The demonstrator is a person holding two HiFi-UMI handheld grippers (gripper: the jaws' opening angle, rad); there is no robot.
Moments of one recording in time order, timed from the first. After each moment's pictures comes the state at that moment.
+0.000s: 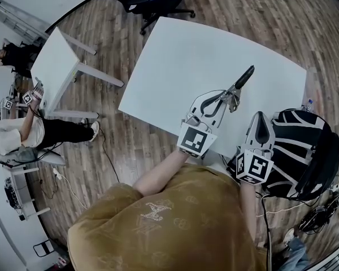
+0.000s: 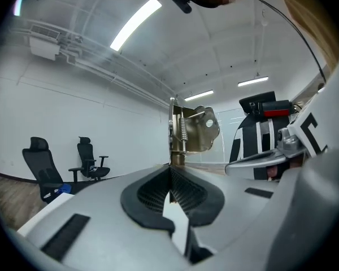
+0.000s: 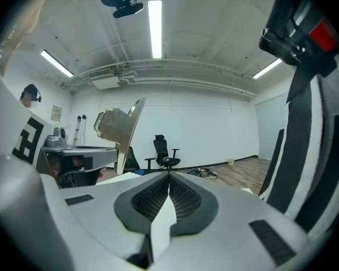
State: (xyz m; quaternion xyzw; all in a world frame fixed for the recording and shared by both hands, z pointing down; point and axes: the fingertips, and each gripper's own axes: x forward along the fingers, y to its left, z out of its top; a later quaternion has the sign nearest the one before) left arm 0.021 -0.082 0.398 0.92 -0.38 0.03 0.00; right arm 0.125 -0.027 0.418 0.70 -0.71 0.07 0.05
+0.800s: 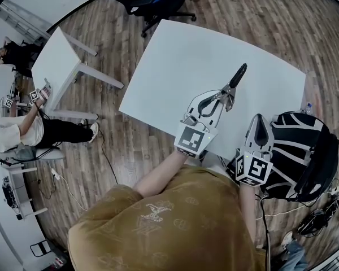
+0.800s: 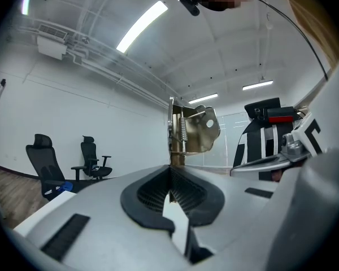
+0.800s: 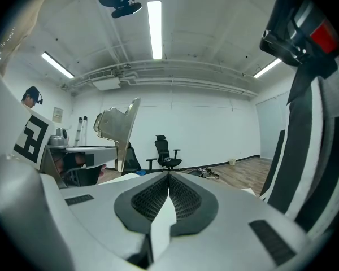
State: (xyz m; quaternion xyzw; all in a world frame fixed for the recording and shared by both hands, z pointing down) left arm 0.012 -0.086 0.386 0.92 -0.39 0.02 0.02; right arm 0.123 -0.025 0.413 0.69 -0.72 0.07 0.04
